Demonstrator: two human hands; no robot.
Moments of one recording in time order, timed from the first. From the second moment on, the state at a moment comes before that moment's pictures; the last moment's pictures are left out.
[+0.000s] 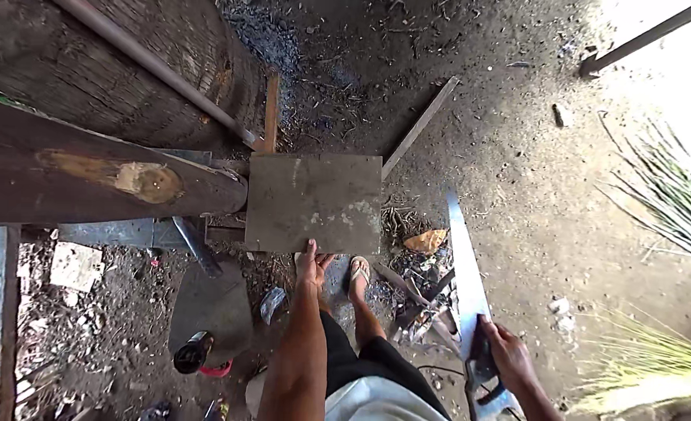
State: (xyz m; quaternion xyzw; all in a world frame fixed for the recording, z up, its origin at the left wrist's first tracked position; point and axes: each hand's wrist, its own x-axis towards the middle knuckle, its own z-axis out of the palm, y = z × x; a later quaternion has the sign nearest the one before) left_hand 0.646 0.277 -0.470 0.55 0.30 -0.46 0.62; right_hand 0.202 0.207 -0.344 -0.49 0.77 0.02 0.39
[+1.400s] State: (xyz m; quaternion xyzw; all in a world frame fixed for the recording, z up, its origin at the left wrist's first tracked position) left_hand 0.848 0.381 -0.441 0.87 -0.24 -0.38 0.19; right_hand 0.393 0.356 -0.454 -0.53 0.68 0.05 0.51
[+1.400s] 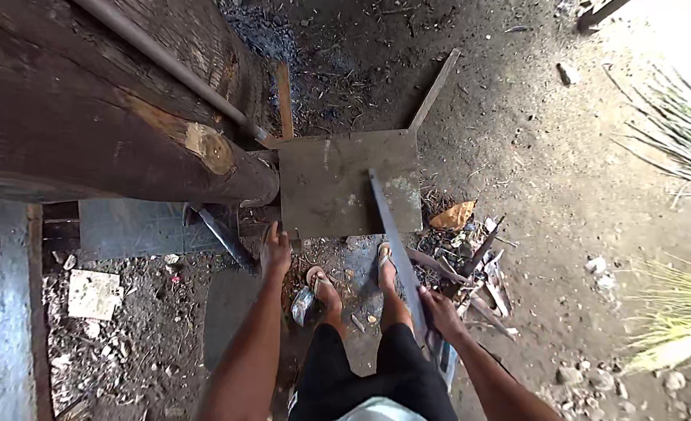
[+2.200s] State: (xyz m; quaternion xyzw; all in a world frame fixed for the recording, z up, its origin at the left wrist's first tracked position) left_hand 0.870 0.384 -0.470 0.83 -0.33 -0.42 0.15; right_hand 0.493 0.326 -0.427 -0.60 0.61 0.19 0.48
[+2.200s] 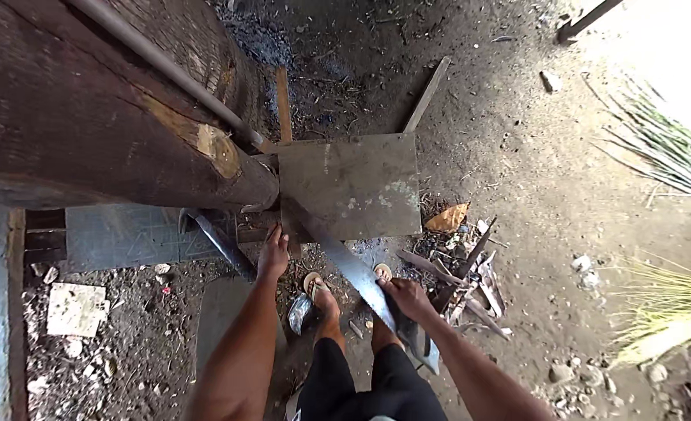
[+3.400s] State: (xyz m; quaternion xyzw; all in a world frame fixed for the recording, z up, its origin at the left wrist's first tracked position) left_hand 0.769 0.389 -0.389 0.82 -0.13 -0.44 0.35; right_hand 0.363 0.414 -0.387 -0.26 0.52 -0.01 0.81
